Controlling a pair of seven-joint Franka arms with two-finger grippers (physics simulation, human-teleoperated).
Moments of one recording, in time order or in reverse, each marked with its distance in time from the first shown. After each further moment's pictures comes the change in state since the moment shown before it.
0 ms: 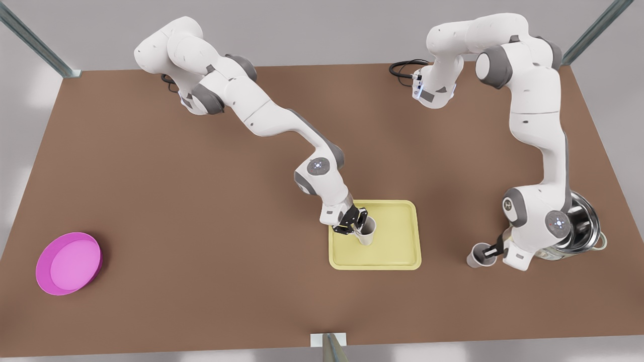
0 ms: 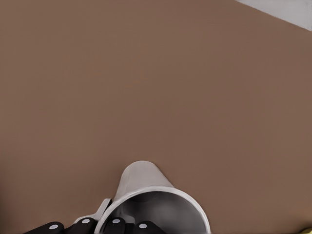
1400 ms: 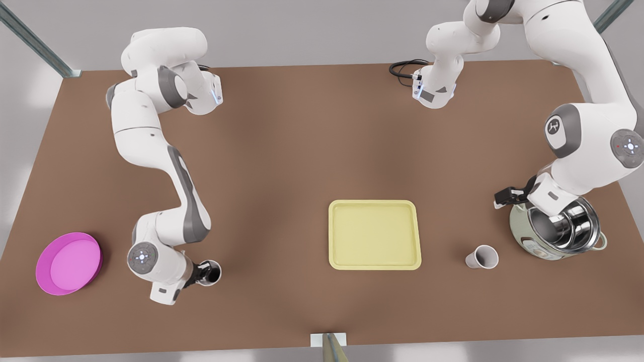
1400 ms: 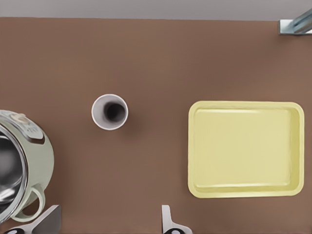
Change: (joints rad) left arm -0.055 -0.476 -0.030 0.046 0.028 -0.580 0.216; right arm -0.742 -0.174 0.193 -0.010 -0.117 -0.719 -0.725
